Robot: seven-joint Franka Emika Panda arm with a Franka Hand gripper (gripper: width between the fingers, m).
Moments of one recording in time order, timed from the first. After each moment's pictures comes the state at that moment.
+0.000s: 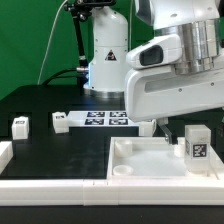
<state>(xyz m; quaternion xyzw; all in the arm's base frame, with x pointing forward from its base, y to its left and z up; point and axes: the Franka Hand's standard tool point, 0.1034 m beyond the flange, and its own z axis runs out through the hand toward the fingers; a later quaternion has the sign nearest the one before) 0.632 0.116 0.080 -1.00 -0.03 -0.06 0.08</state>
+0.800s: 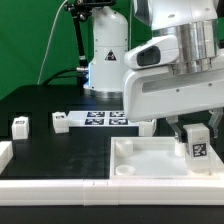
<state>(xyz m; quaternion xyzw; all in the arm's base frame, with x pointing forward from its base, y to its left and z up) 0.632 0.113 0.079 -1.00 -0.01 -0.05 0.08</state>
